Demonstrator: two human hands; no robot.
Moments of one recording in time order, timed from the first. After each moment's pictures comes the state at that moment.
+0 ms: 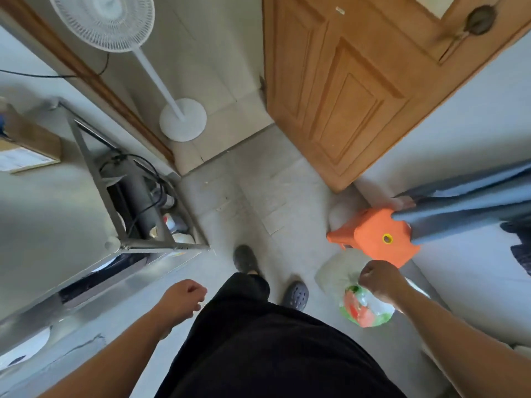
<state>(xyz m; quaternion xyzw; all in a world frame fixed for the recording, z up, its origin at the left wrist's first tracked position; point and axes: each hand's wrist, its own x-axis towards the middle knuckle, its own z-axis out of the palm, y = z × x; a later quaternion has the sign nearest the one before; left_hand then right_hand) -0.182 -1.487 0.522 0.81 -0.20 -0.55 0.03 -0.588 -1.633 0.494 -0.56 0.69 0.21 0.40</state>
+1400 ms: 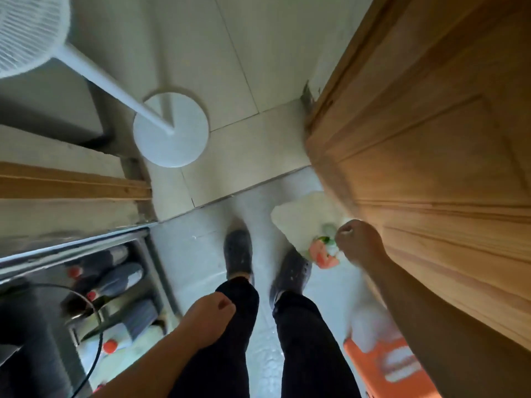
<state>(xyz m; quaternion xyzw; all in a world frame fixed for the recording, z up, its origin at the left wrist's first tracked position) -0.022 -2.003 0.254 0.77 -0.23 -0.59 -0.07 -0.253 -2.236 0.214 -0.58 0.70 0.16 0.39</state>
